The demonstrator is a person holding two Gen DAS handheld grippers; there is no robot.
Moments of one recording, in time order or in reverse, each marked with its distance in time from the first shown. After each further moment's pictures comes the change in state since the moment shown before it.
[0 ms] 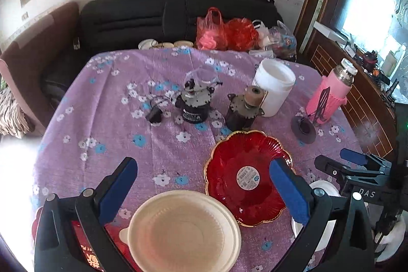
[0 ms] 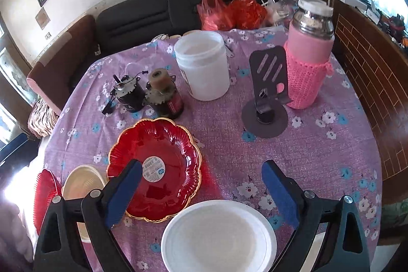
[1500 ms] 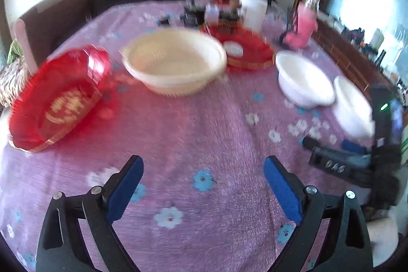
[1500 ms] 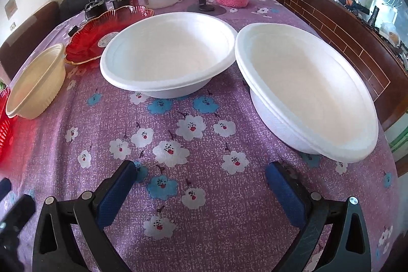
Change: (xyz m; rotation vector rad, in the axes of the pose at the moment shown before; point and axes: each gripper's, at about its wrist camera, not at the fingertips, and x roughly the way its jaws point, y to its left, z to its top) left arm -0.086 -0.020 -0.245 -0.036 -0.061 0.008; right arm -0.027 -0.001 -0.222 0.054 -0.012 -0.274
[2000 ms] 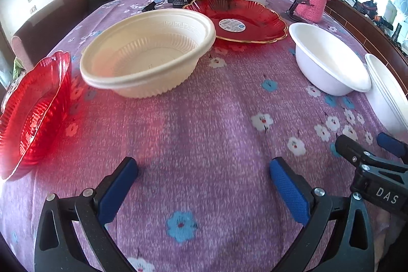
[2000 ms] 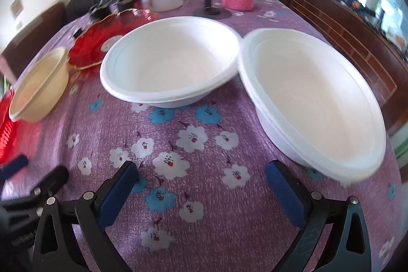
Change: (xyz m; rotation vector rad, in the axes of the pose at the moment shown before) left arm 0.084 -0.037 0.008 0.089 0.115 0.112; right arm 0.005 -0.003 0.007 0.000 -0.003 0.020
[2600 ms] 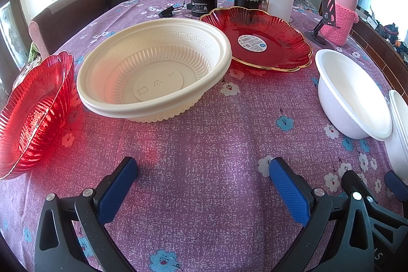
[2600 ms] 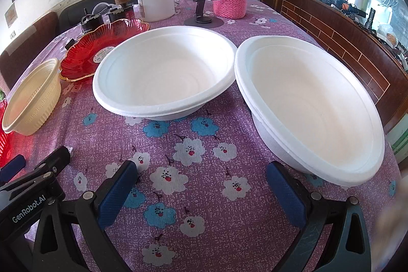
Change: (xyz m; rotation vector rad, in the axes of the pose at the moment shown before) left arm 0.023 -0.005 0.032 -0.123 -0.041 0.070; right arm 0.003 0.003 0.004 0.030 -0.072 -0.030
